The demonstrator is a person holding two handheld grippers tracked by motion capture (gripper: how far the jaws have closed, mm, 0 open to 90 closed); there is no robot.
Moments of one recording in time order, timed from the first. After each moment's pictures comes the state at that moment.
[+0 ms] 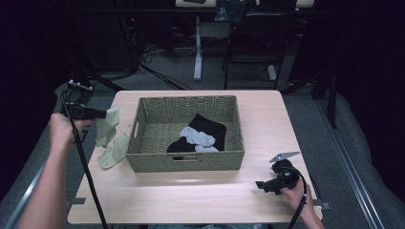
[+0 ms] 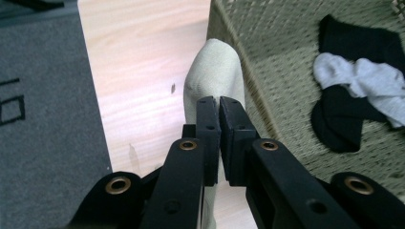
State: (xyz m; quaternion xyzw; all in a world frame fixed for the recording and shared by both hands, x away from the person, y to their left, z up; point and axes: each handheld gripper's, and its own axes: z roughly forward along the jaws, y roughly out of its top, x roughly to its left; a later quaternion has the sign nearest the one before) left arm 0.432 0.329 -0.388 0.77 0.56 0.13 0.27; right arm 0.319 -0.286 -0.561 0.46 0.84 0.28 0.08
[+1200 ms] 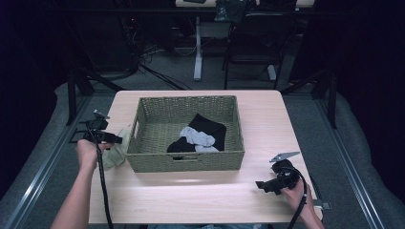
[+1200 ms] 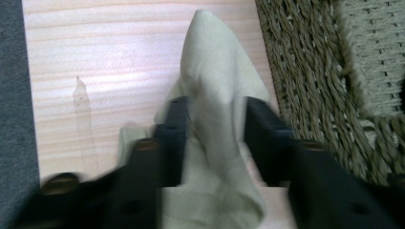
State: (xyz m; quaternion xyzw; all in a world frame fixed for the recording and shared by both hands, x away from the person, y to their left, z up) left arm 0.445 0.326 -0.511 0.74 0.63 0.07 0.23; right arm 0.319 -0.286 -0.561 0.46 0.84 0.28 0.08
